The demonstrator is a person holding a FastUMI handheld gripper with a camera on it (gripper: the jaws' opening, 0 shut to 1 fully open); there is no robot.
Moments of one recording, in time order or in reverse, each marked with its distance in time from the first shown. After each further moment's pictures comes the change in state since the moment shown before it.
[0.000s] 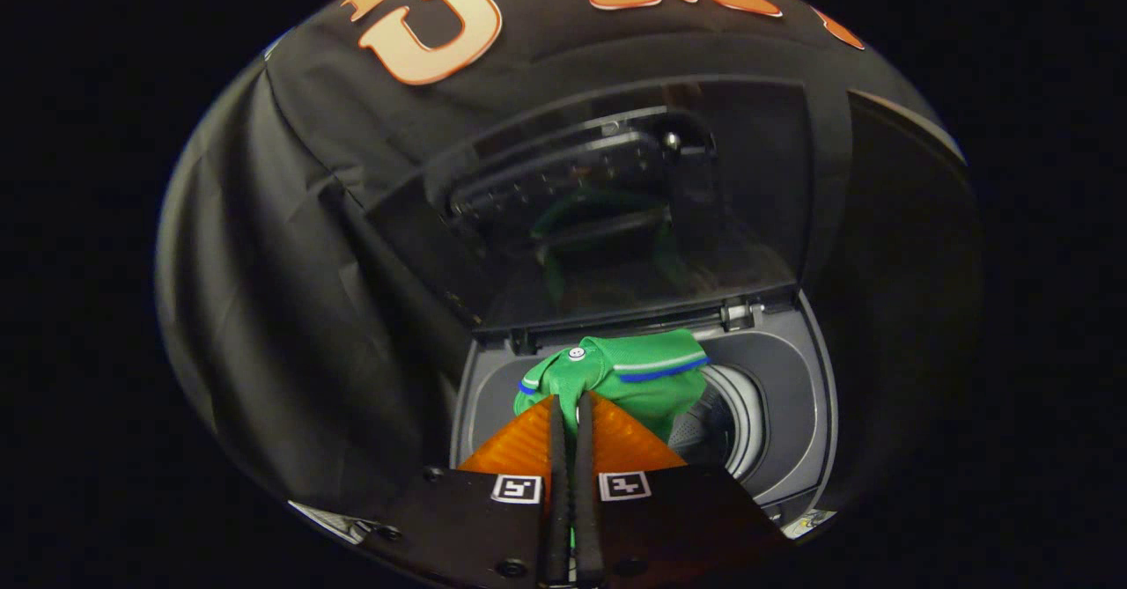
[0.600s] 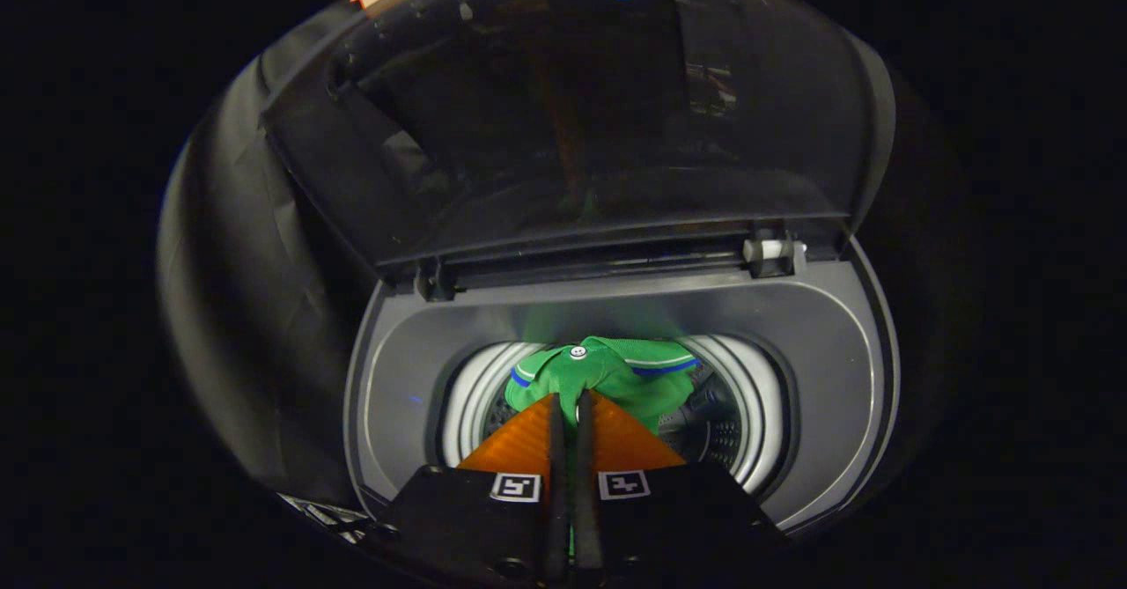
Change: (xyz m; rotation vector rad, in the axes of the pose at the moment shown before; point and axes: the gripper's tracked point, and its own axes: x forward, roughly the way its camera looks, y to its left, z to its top) arm 0.088 -0.041 -0.059 -0.049 0.140 -0.097
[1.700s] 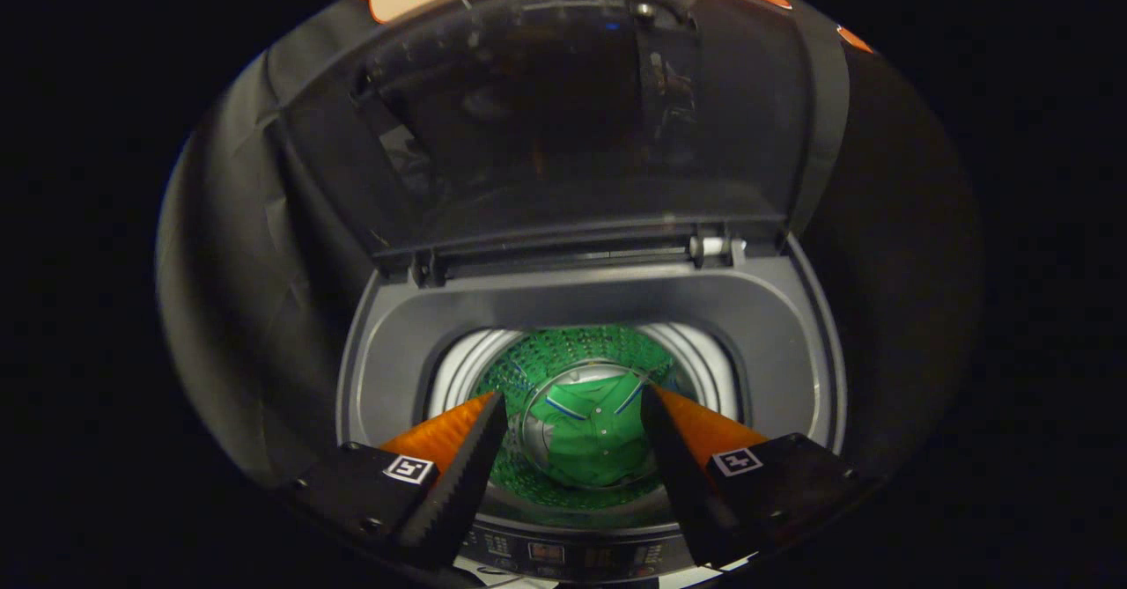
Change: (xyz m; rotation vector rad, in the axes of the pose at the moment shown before) arm -0.054 -0.007 0.014 -0.016 -0.090 -0.073
